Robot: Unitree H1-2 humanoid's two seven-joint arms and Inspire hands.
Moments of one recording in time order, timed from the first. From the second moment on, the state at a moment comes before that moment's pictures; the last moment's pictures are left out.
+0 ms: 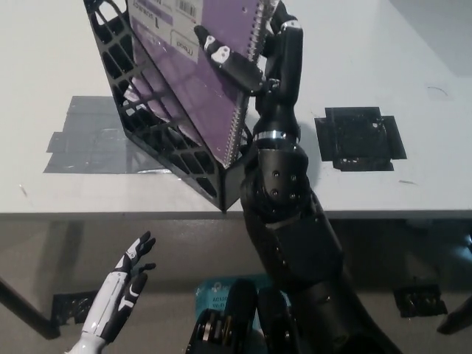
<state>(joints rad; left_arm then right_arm) -0.02 0.23 -0.09 0.18 0.16 -0.43 -0.03 -0.86 0.26 0.12 0.41 -0.02 -0.14 -0.54</state>
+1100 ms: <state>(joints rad) -0.05 0.23 -0.09 0.18 0.16 -0.43 -0.03 -0.81 0.11 0.19 0.12 -0.04 -0.13 -0.21</state>
